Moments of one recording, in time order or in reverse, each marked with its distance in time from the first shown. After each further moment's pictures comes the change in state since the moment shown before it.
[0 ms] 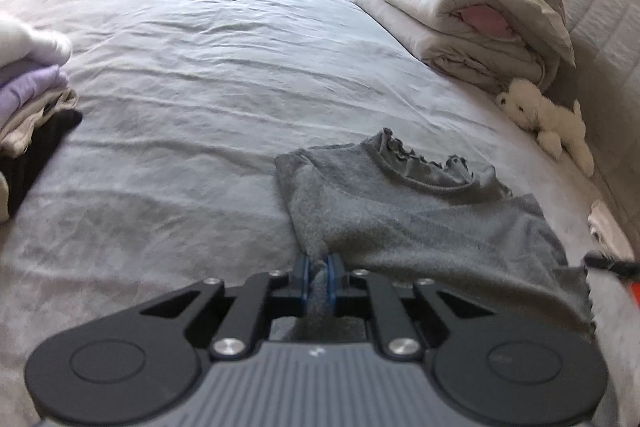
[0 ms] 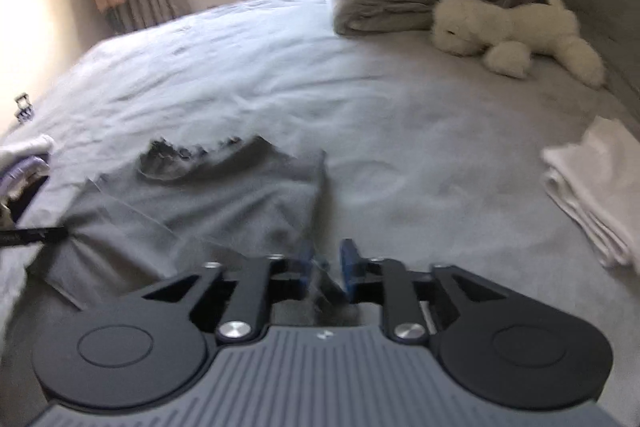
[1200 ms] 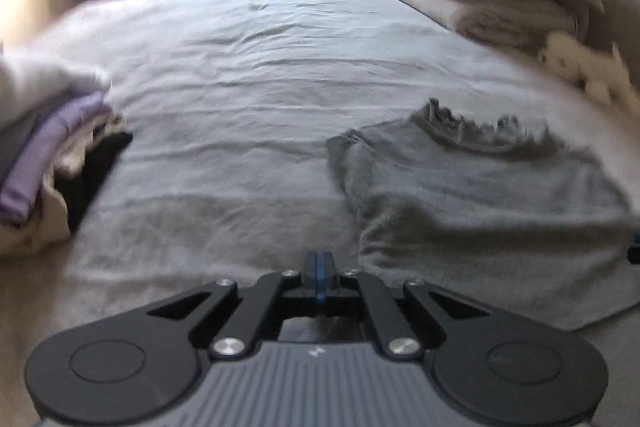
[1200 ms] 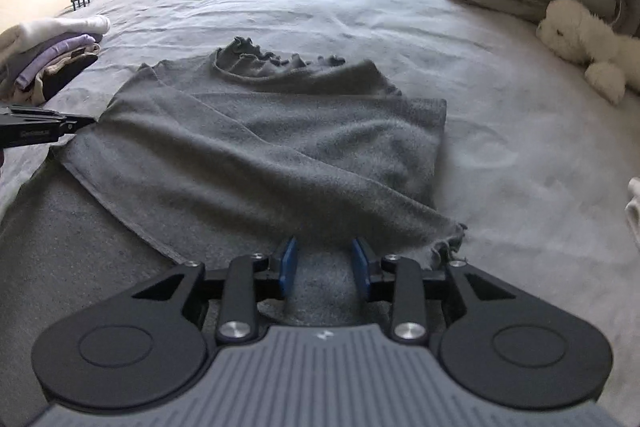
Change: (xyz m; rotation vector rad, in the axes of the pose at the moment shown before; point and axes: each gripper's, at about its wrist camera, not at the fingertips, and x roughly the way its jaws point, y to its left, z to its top) left arm -0.006 -0.003 -0.011 0.105 0.004 0.176; right arm 0.016 0.061 -0.023 -0.273 0.099 0.061
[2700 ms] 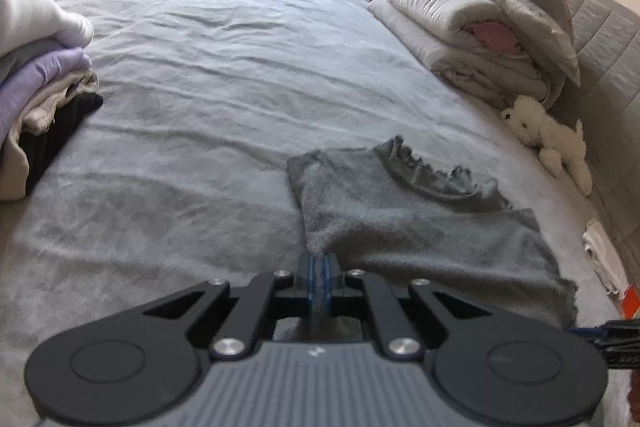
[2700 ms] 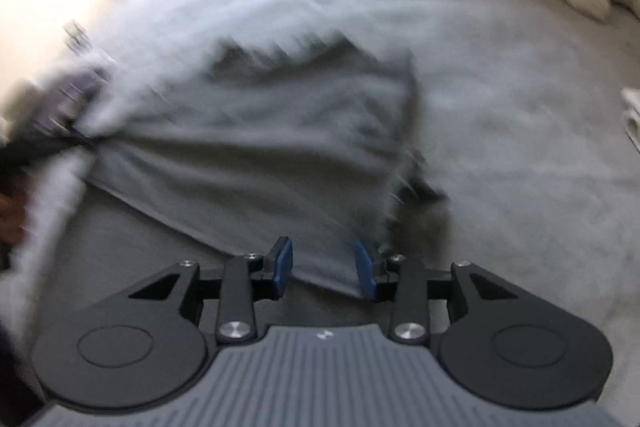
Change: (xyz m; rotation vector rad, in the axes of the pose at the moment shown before) left arm 0.002 0.009 0.002 -0.144 0.002 -0.172; right arm -0.021 -0.033 -0.018 0.199 0.074 0.104
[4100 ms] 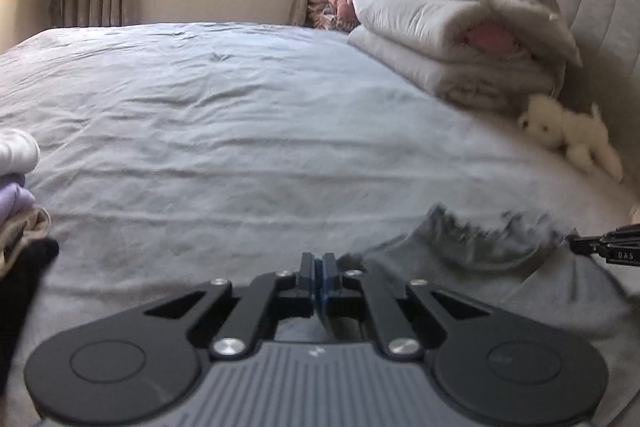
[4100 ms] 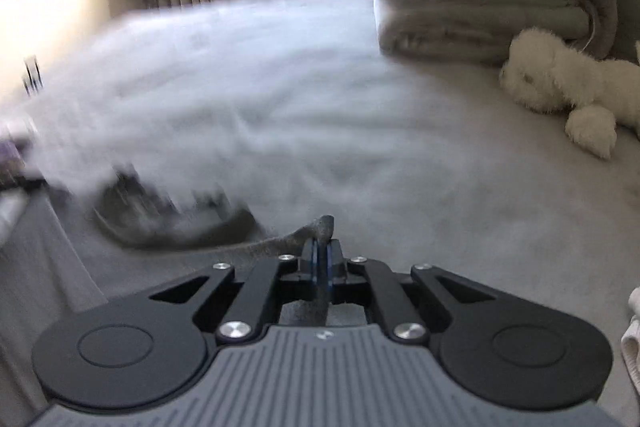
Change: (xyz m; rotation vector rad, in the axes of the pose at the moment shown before) left arm 0.065 0.005 0.056 0.216 -0.145 0.044; right arm 0.089 -0.046 0.098 -0.138 -0.171 -0.188
